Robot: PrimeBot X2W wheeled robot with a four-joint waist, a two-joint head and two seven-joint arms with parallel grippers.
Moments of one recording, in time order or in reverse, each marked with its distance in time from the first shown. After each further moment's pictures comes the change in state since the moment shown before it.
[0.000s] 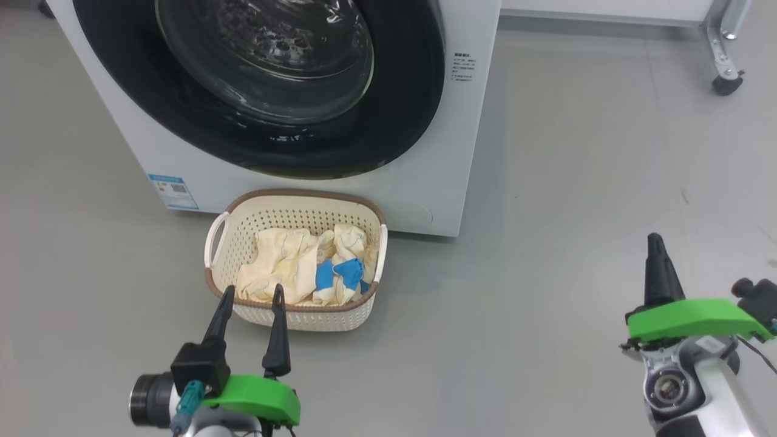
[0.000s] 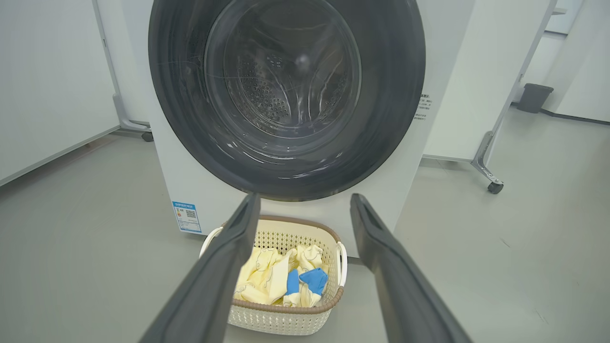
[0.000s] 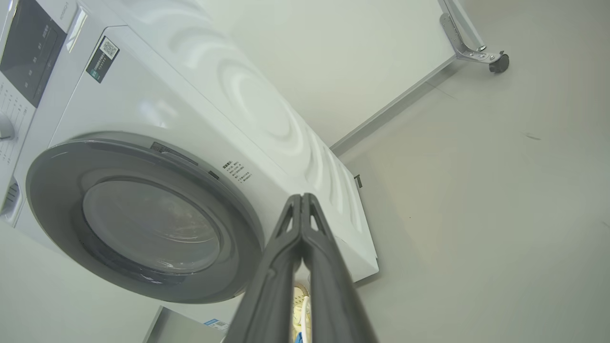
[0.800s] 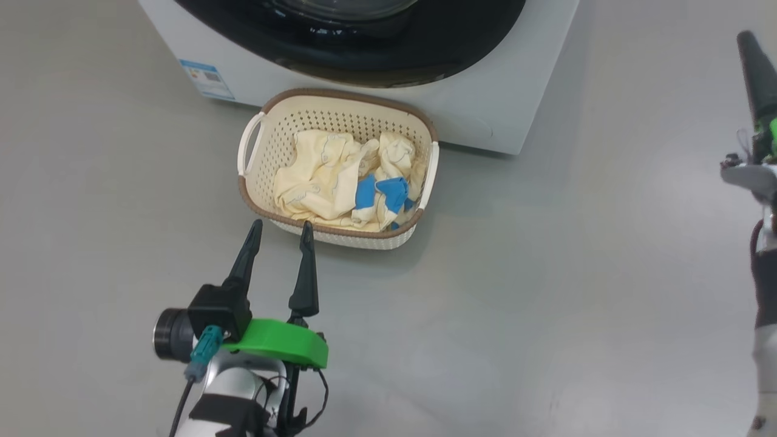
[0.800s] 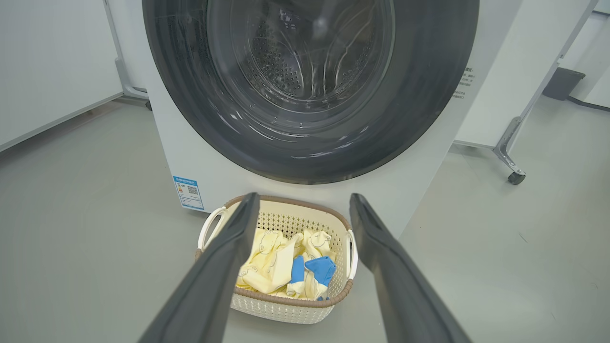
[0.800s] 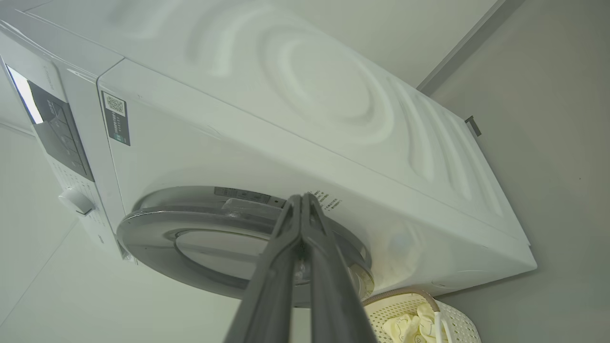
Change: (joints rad) left arm -0.151 -0.001 -0.099 -0.033 -0.075 0.031 0.000; right arm -0.423 -0.084 -0.213 -0.048 0.381 0.000 0.451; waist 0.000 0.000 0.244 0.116
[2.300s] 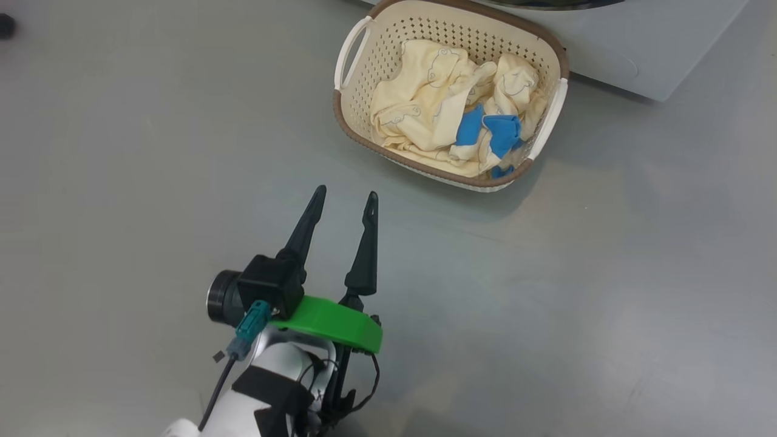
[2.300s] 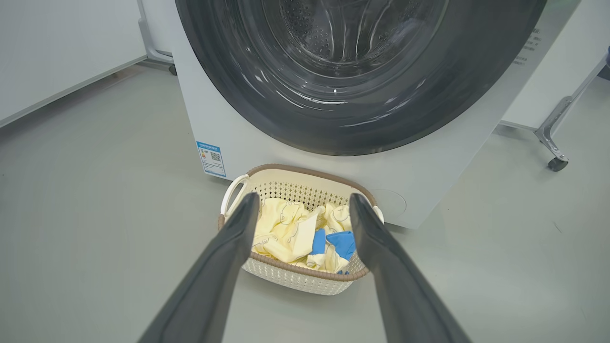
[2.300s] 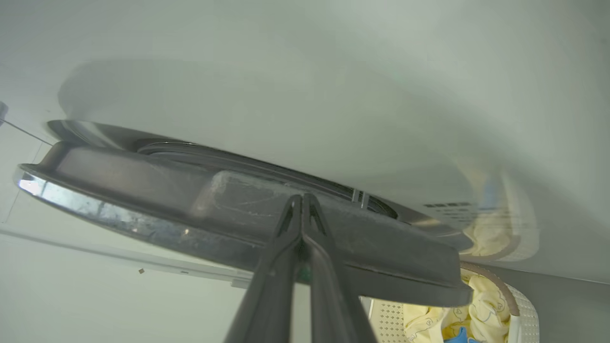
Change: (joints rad) left arm -0.131 -0.004 -0.196 -0.053 -0.114 0.056 0.000; right arm -0.611 -0.138 0.154 0.335 -0.097 0.000 0.337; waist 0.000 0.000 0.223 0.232
